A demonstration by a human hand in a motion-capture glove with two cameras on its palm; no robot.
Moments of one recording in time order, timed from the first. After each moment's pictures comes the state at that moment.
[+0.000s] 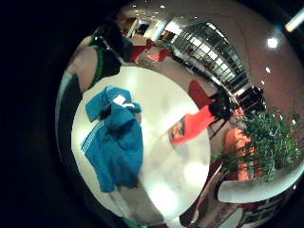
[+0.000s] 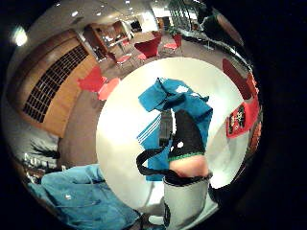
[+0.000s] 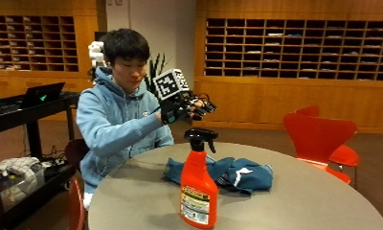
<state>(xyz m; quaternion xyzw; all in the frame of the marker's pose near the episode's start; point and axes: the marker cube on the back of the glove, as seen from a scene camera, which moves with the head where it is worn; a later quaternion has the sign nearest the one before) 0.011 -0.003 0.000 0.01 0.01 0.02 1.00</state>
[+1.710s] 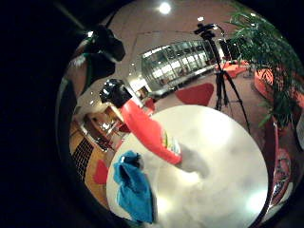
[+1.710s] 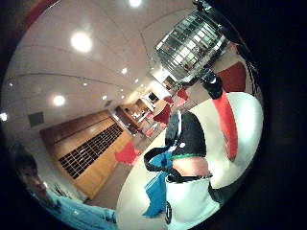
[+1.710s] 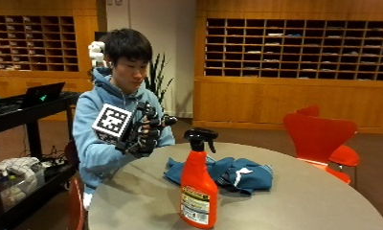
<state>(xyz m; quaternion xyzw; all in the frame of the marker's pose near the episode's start) 0.180 0.085 0.031 0.32 -0.23 0.34 0.85</state>
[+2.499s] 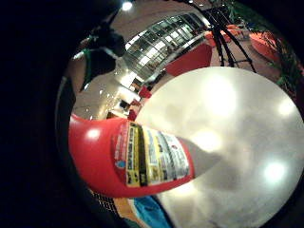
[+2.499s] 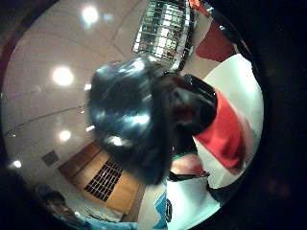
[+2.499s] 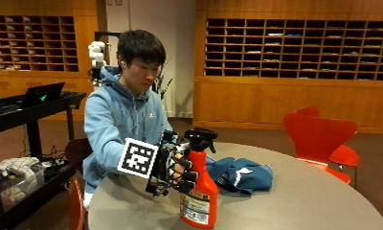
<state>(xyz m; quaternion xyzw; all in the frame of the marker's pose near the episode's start) 0.231 0.021 0.134 0.23 -0.34 0.44 0.80</state>
